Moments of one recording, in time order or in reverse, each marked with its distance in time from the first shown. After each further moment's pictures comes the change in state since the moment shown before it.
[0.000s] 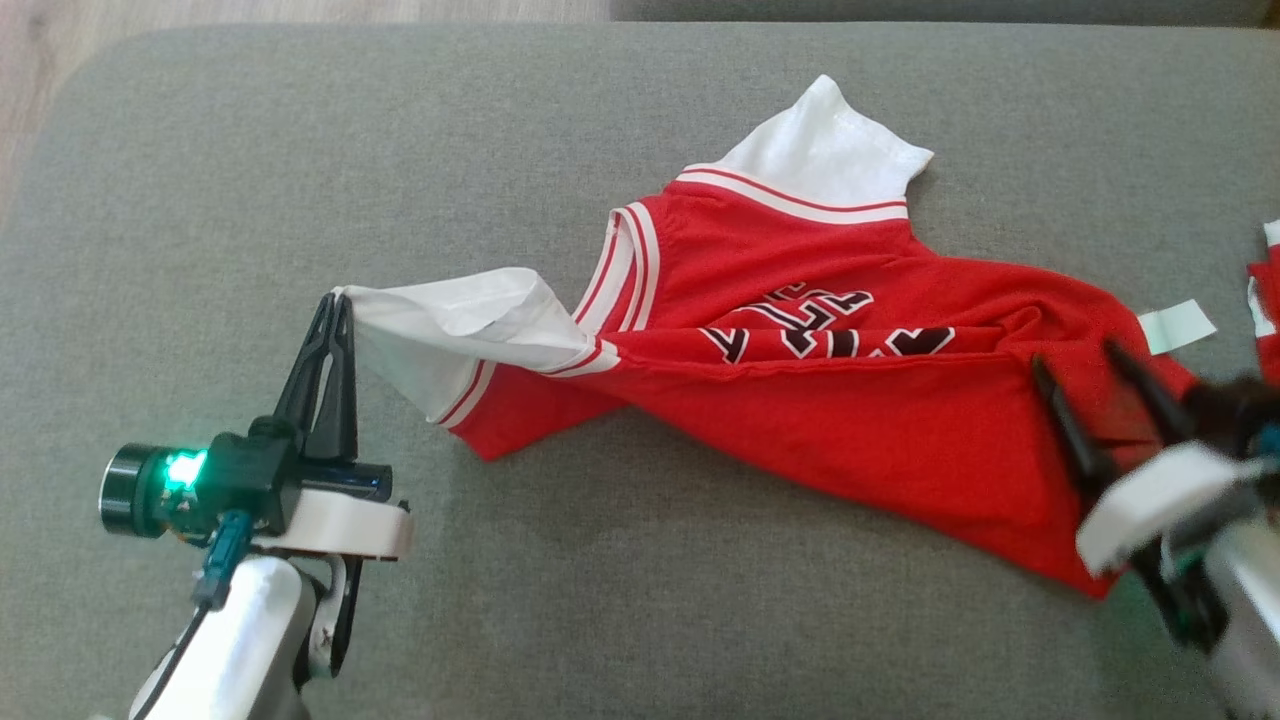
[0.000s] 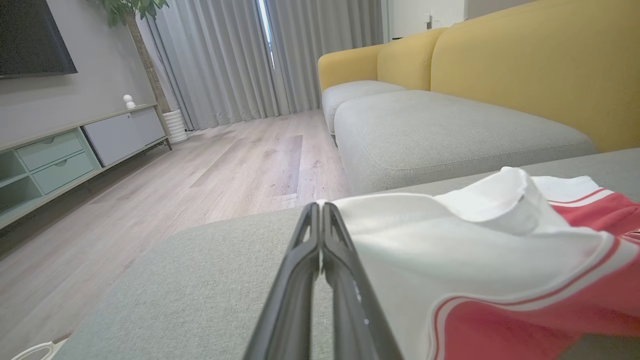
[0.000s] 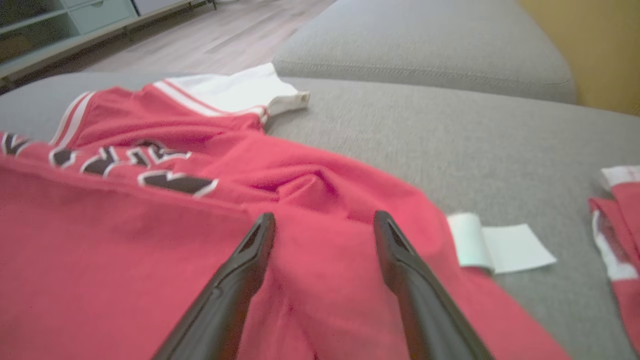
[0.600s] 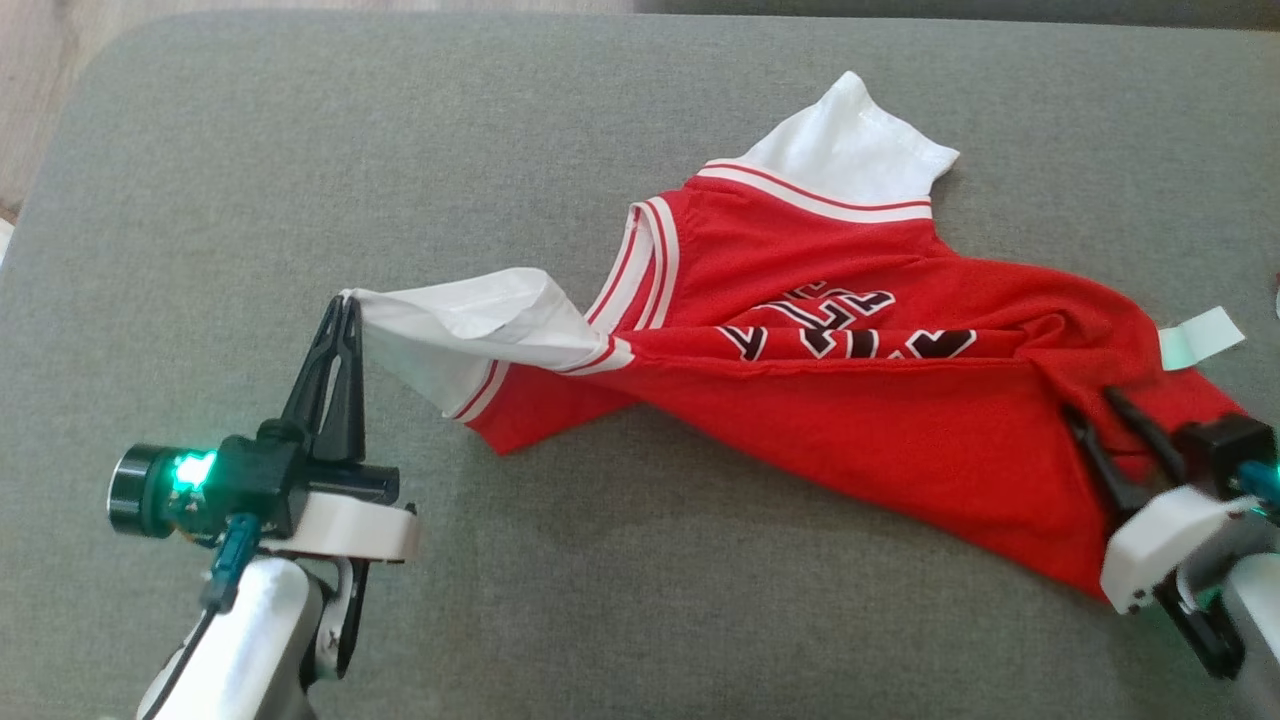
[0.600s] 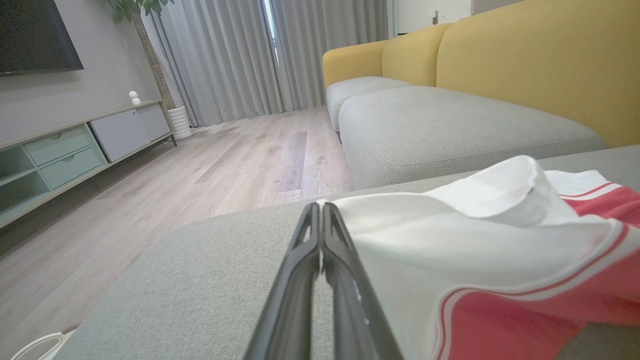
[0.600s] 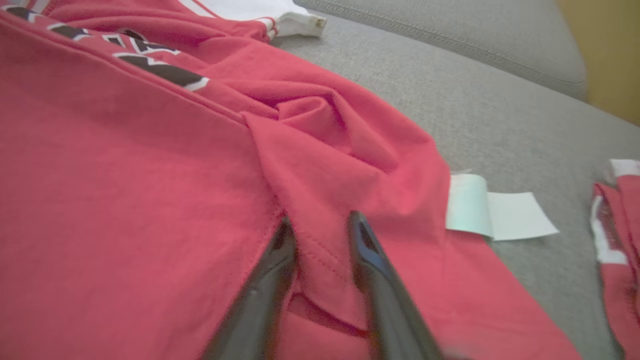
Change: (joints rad) left arm -0.002 -0.003 -0.011 0.008 0.000 -0.001 -0.009; right arm 0.097 -0.039 -0.028 -0.009 -0.211 0.000 0.031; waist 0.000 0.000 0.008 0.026
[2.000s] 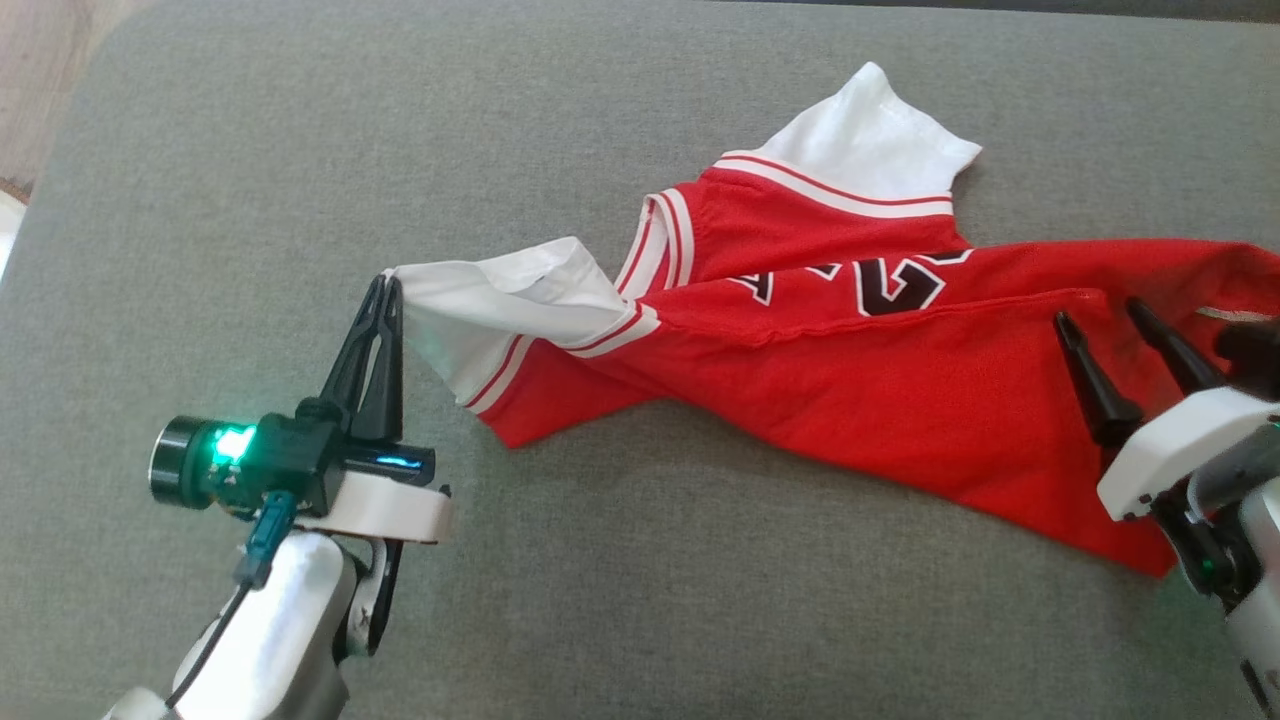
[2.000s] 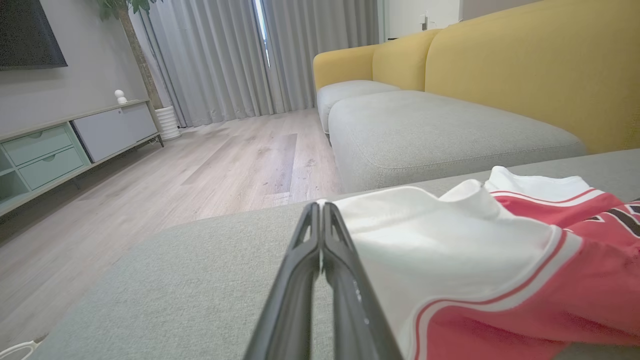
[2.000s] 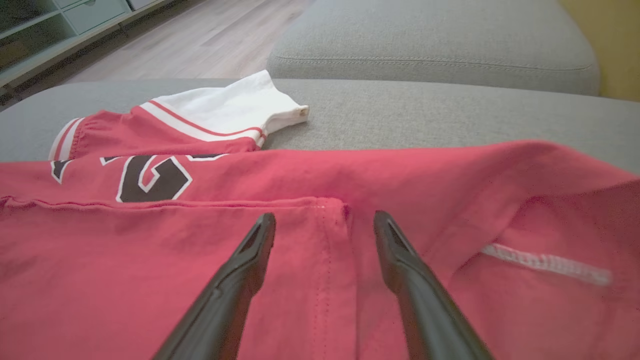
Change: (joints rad) left arm -0.061 -0.044 -0.040 0.056 -0.004 -0.028 -0.025; right arm -0.071 0.040 -0.085 -0.115 0.217 0.000 0.168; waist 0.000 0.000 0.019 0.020
